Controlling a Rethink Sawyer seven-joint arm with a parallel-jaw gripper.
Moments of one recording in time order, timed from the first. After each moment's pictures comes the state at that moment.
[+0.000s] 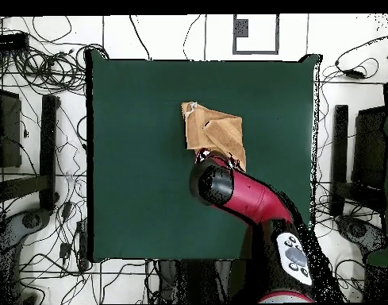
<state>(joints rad) -0.19 -0.61 -0.10 1.80 0.18 0.17 1.67</state>
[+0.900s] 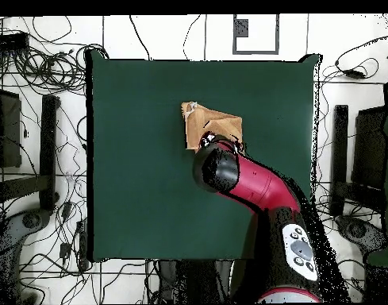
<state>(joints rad) -0.19 -0.61 -0.10 1.70 0.18 0.19 1.67</state>
